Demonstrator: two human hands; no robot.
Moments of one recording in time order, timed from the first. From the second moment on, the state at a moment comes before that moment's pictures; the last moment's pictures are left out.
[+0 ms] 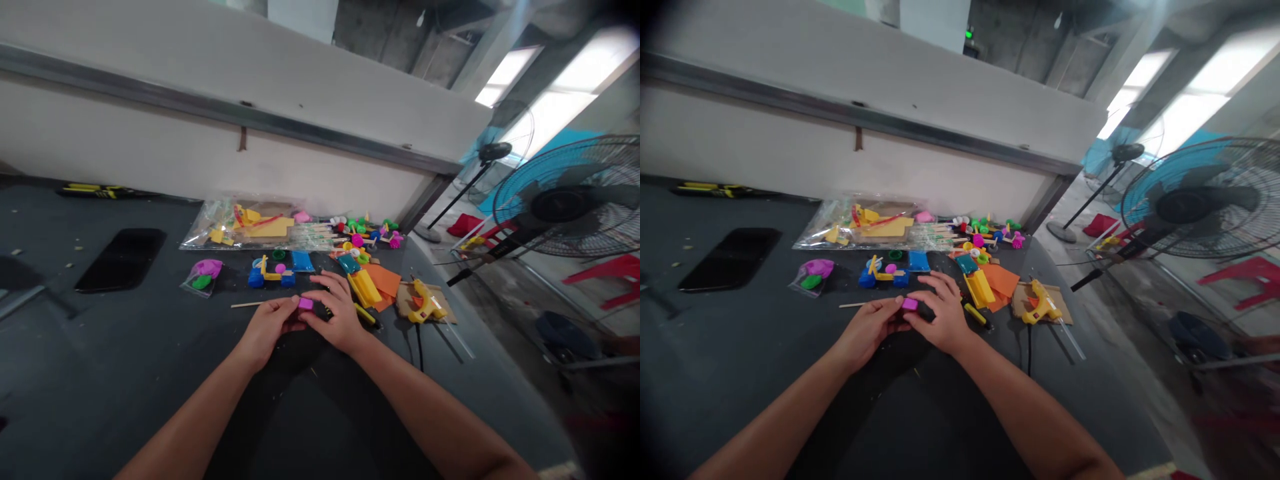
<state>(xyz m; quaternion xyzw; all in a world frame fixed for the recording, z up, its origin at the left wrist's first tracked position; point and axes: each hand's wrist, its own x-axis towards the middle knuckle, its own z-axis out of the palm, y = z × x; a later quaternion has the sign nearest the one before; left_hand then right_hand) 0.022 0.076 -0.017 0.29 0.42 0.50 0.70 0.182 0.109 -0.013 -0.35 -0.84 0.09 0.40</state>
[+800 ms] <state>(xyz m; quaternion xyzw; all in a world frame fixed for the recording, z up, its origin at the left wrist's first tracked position) 0.021 0.078 -0.017 0.27 0.42 0.51 0.70 0.181 0.111 -0.013 -0.36 -0.80 0.21 0.43</state>
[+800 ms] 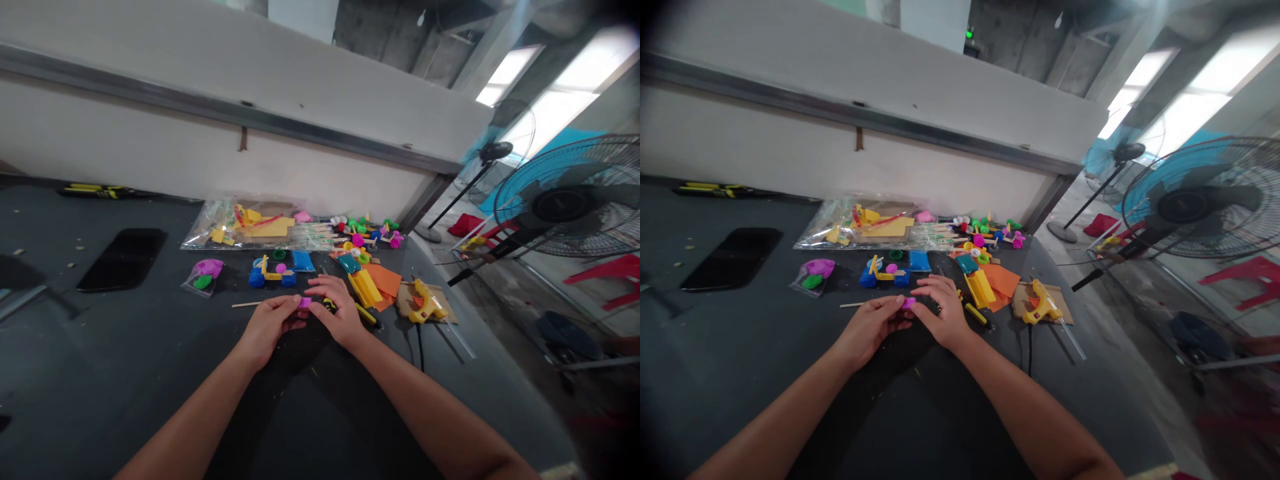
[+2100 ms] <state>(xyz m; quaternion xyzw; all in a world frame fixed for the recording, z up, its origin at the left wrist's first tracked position) 0.020 0.078 -0.015 0.30 0.43 0.50 0.69 0.181 0.113 -0.017 -0.36 -0.80 0.15 0.45</state>
